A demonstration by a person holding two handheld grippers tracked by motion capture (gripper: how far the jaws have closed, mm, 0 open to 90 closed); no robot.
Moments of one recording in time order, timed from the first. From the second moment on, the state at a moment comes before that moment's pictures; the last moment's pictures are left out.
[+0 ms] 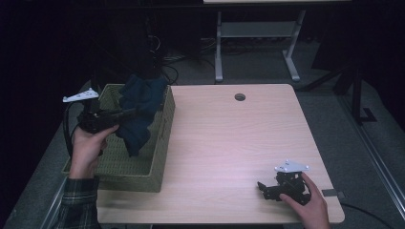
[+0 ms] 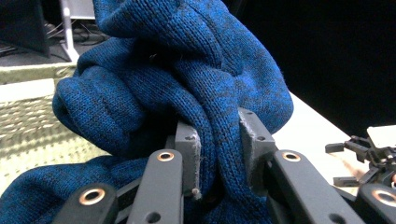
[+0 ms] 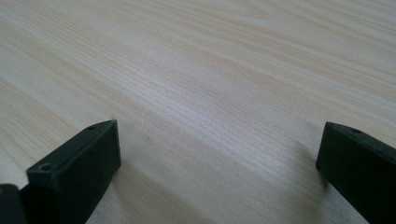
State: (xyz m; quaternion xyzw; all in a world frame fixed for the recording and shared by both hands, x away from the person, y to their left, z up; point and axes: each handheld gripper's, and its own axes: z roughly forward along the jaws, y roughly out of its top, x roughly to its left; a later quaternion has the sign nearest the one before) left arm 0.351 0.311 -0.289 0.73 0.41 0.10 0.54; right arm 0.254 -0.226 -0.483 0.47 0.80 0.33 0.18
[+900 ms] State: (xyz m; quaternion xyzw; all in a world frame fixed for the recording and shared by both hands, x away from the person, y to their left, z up) left arm 0.357 0.229 -0.277 0.75 0.34 0.08 0.56; right arm 0.254 -0.226 -0.483 0.47 0.80 0.33 0.18
